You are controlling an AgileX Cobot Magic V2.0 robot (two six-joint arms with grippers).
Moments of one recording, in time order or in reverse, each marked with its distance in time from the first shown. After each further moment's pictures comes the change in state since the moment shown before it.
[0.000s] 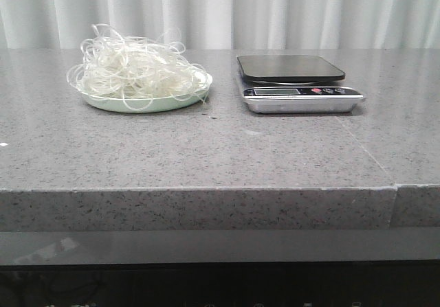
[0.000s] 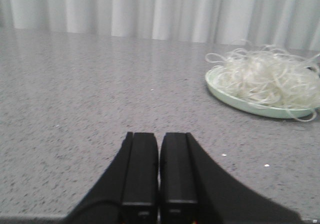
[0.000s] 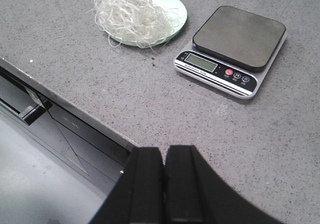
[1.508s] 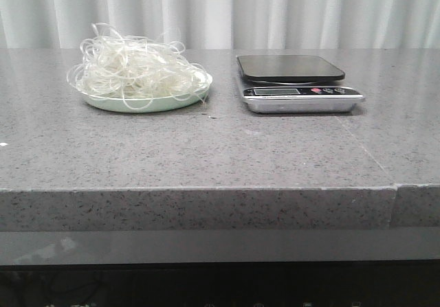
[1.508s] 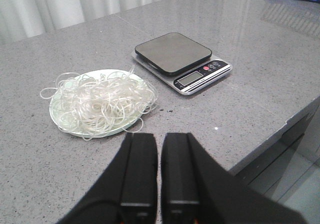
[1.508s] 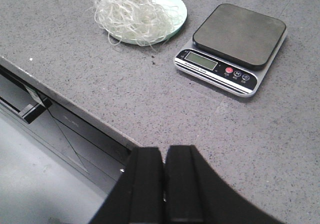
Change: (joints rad) left arm -0.616 0.510 -0.784 0.122 0.543 0.000; right arm 0.000 0.000 0.000 0.001 0.005 -0.002
